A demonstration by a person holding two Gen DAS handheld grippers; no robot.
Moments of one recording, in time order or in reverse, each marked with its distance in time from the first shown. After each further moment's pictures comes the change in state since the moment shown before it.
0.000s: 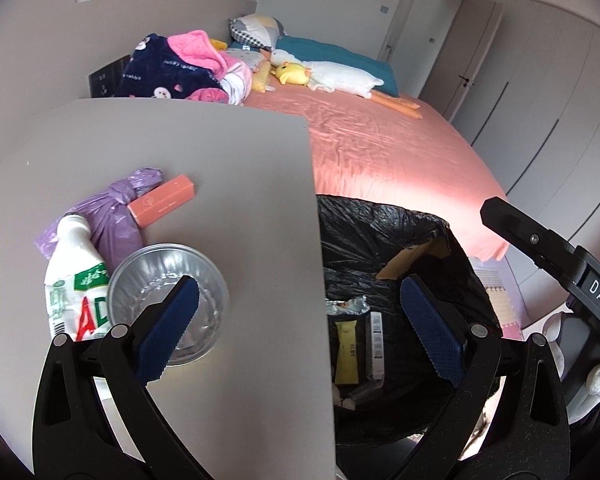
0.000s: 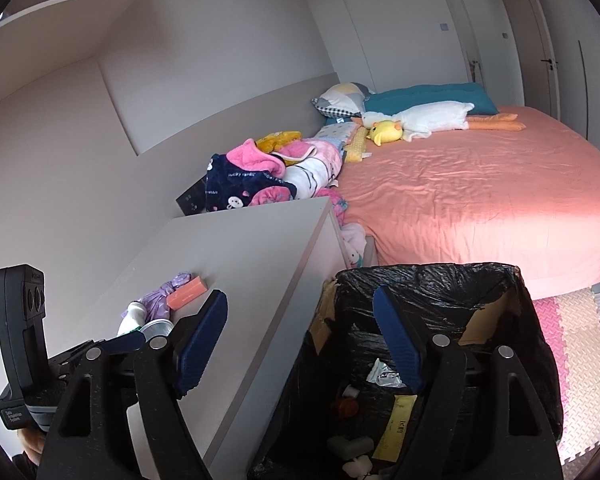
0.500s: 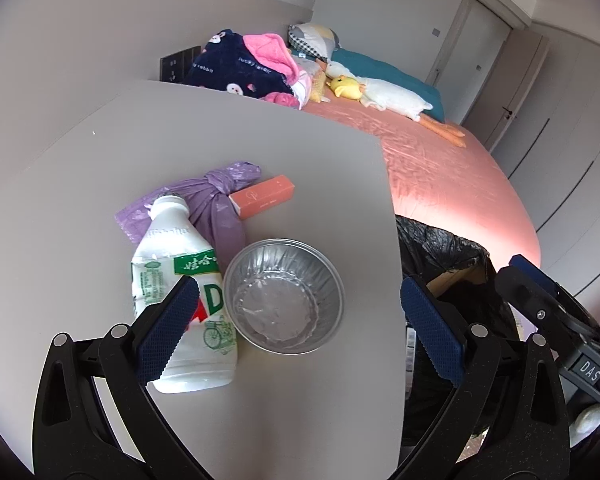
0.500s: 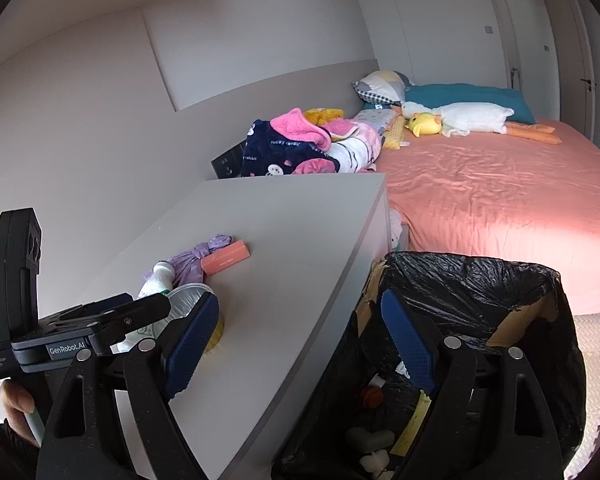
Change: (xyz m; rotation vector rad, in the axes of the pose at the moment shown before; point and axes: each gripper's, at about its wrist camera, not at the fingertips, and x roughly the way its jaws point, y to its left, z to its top) left arm -0.025 0.056 -0.006 -0.128 -0.040 0.117; right arm 0.024 0.054 -0.021 -0.125 0.075 0.065
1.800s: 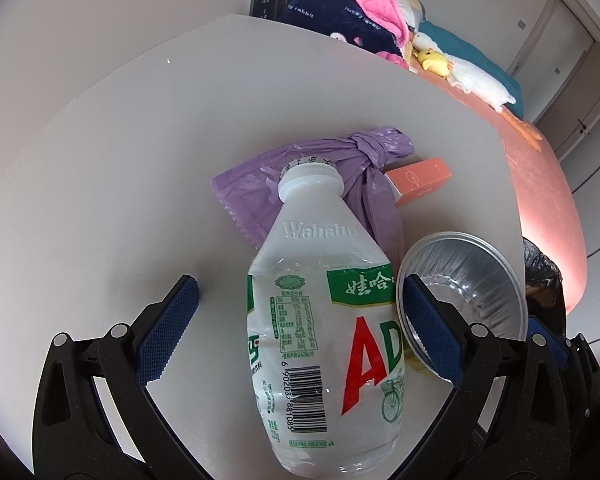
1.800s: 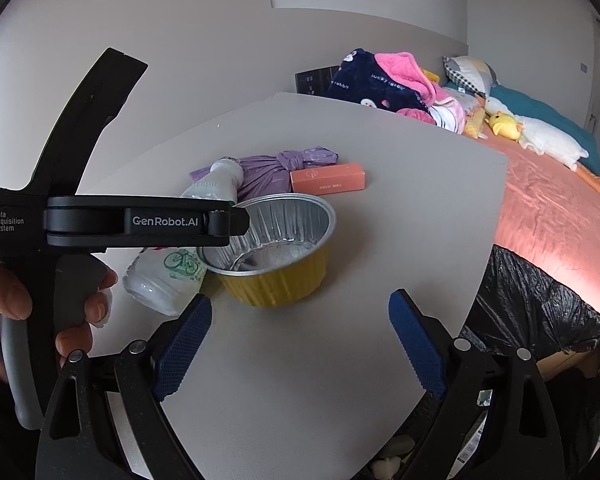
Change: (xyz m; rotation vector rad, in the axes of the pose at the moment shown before) left arm 0.056 0.082 0.007 -0.165 0.167 0.204; right arm 0.089 0.094 -0.034 -0.305 0.208 0.083
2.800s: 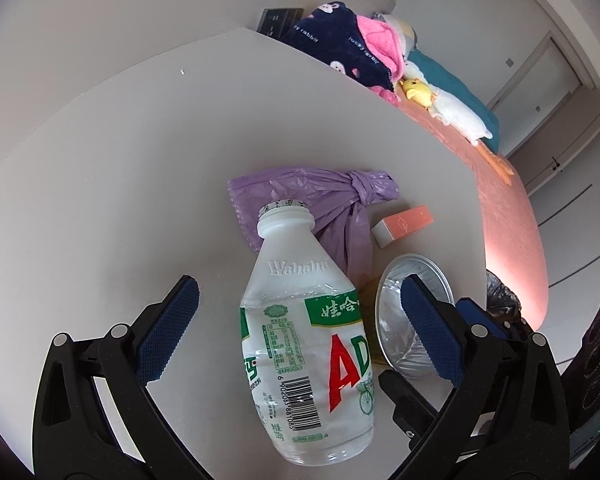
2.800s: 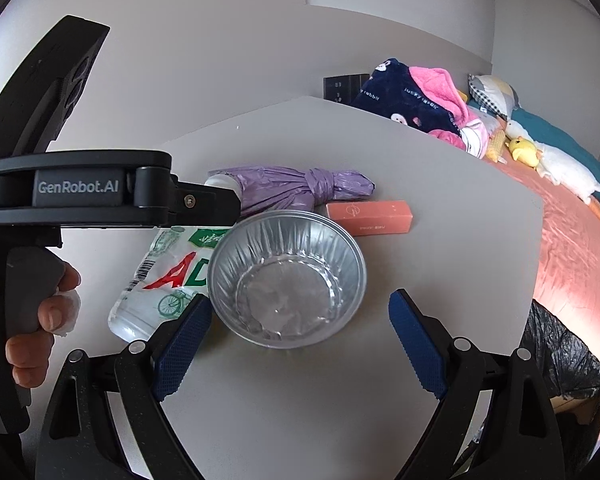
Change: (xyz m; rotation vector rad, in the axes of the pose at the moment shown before) left arm -0.022 0.031 0.014 -0.099 -0.047 -0.143; right arm 0.033 0.020 0.032 -0.087 -0.001 0.025
